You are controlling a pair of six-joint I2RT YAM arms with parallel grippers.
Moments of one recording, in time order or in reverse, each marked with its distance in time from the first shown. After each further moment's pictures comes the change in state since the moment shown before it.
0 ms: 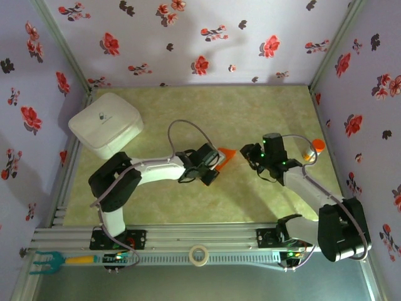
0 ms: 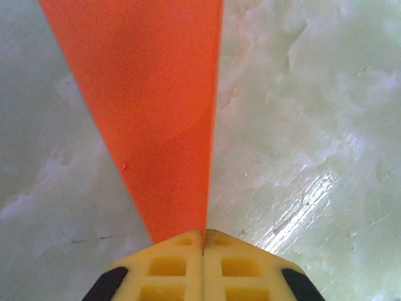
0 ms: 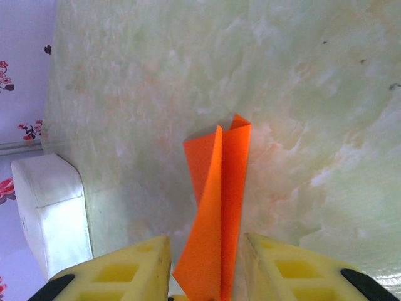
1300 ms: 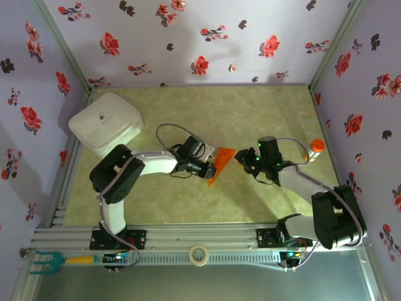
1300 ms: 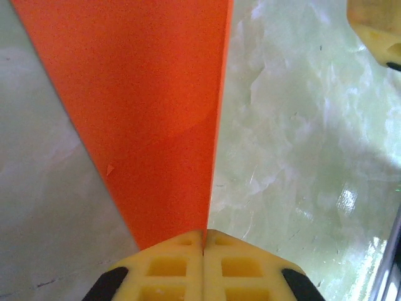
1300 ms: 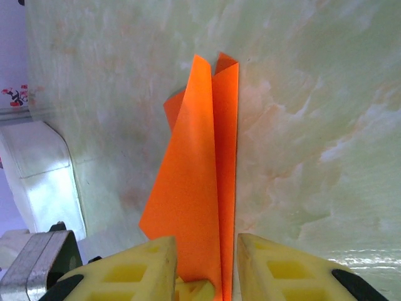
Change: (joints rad) left arm 0.166 0.057 -0.089 0.238 0.461 -0.198; right arm 0.031 0.111 -0.052 0.130 -0.105 0.000
